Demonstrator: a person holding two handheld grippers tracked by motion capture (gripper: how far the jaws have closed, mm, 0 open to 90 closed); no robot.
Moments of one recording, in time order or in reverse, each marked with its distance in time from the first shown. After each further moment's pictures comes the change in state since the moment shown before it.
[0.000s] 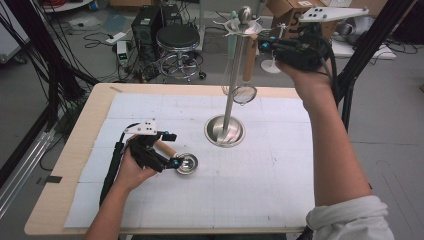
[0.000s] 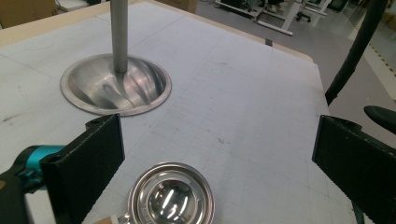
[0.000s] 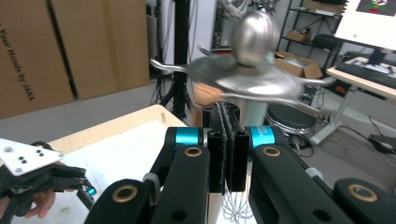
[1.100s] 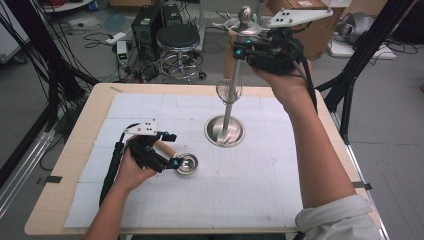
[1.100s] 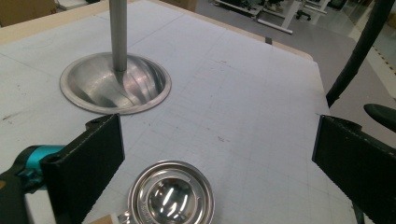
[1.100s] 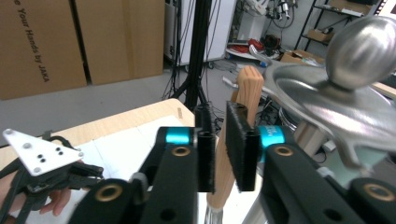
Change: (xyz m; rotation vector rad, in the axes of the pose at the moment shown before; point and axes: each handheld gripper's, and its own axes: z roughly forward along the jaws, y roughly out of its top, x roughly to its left) left arm 0.000 -0.001 0.001 0.006 -0.002 -0.002; right arm 0.031 0.004 0.027 0.033 0.066 -0.042
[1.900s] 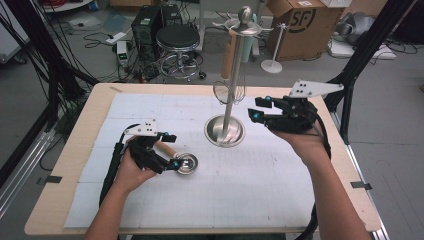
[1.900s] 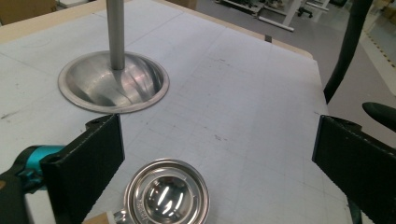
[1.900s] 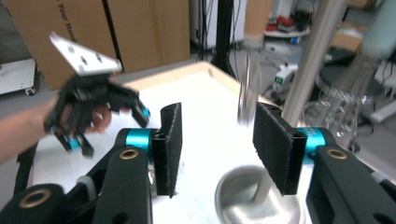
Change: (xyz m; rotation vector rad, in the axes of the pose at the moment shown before) left arm -0.006 0.003 -0.002 0.019 0.006 0.006; right arm 0.011 -0.131 -0.037 0.049 0.110 0.112
